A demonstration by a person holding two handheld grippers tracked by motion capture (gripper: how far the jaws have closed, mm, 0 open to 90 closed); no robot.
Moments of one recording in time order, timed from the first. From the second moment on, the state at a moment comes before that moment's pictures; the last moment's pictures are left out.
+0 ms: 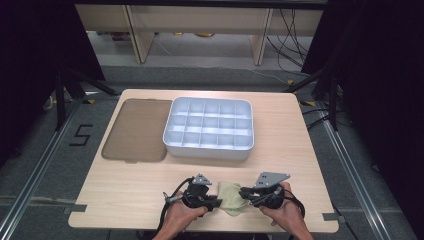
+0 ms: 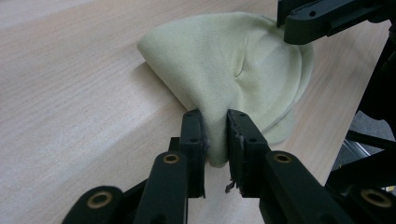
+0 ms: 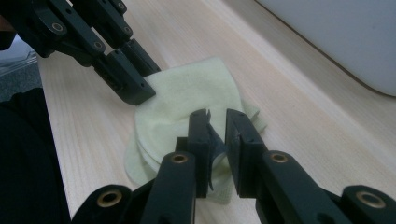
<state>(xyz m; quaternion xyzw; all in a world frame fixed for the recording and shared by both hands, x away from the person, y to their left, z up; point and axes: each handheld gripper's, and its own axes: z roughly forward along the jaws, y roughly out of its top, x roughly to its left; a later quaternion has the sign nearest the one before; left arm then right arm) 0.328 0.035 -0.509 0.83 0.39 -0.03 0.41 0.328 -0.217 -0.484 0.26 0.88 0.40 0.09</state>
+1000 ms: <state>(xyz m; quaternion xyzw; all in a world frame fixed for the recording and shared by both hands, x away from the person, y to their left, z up) 0.330 0.045 -0.492 0.84 0.37 0.03 0.41 0.349 -0.183 -0.492 0.26 0.88 0.38 0.10</state>
